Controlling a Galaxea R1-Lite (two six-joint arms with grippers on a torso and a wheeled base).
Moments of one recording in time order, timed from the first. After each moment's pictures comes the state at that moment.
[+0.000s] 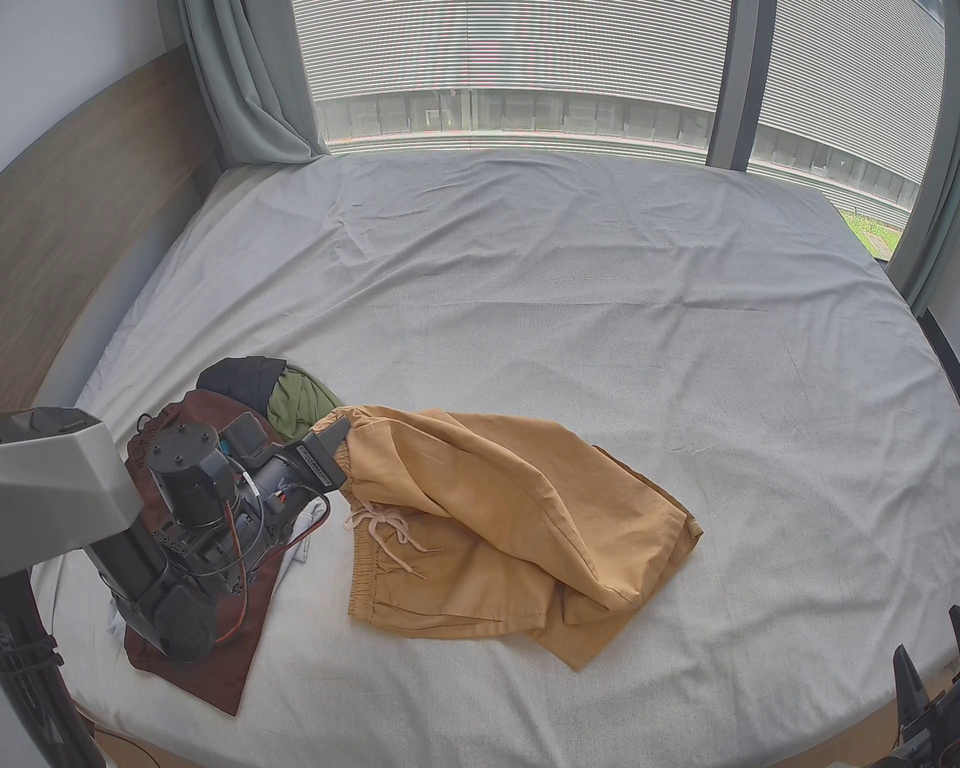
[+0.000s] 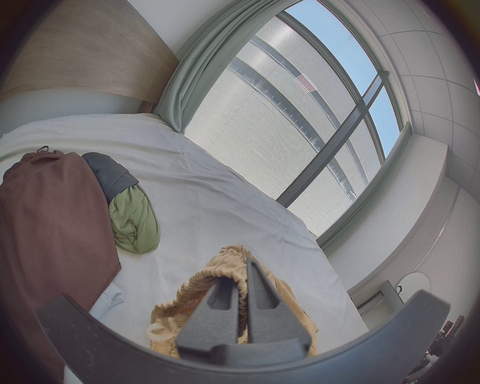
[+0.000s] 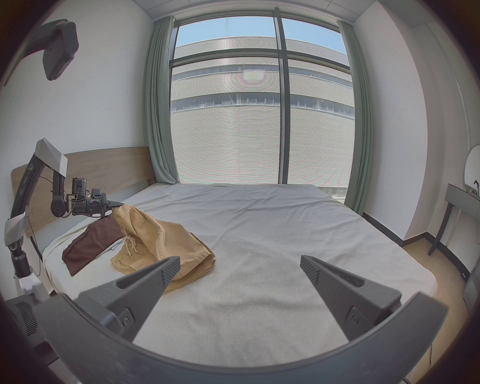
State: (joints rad) left arm -0.35 2.07 -0.51 -1.55 -0.02 -0.58; right arm 0.00 0.02 -0.02 0.00 0.03 -0.02
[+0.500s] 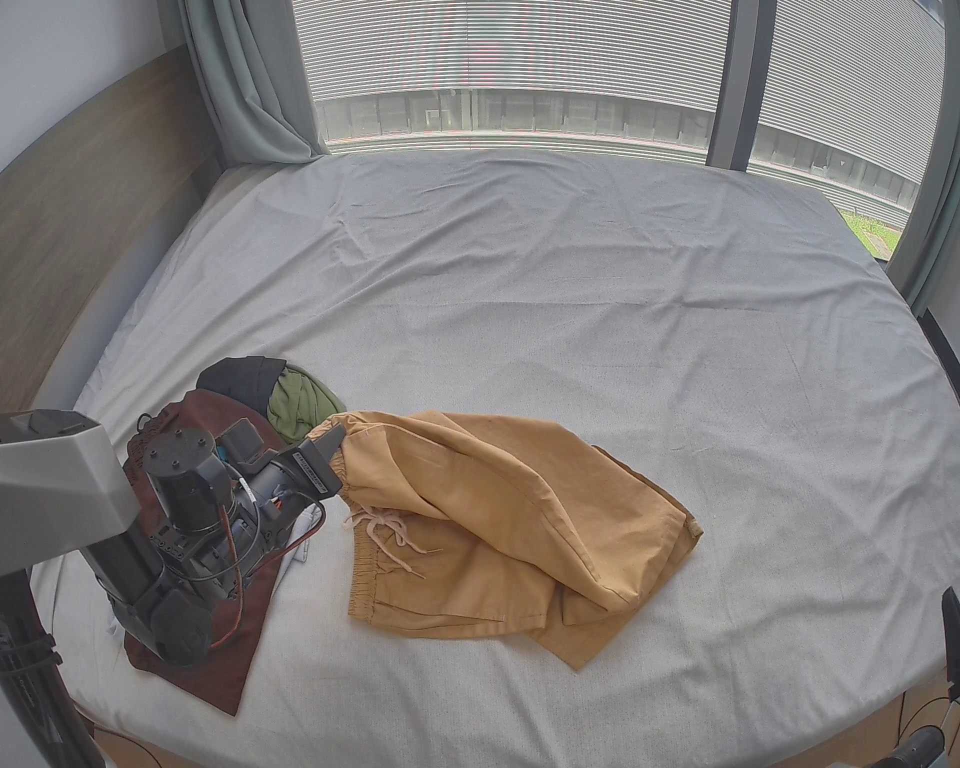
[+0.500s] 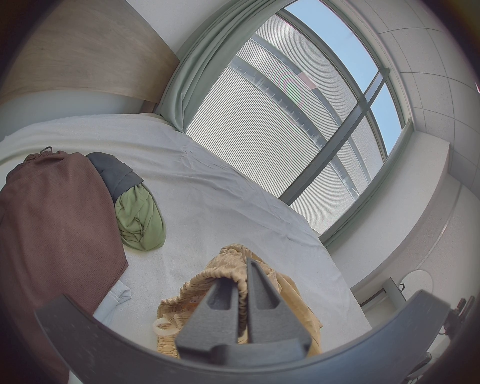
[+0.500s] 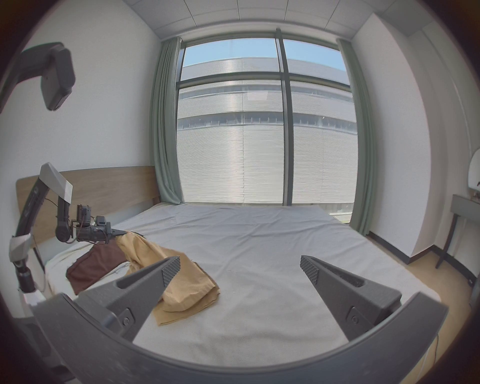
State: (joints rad) left arm -0.35 2.06 -0.48 -1.55 -0.03 -0.57; right arm 0.03 0.15 -0.15 -0.13 0.04 -0.02
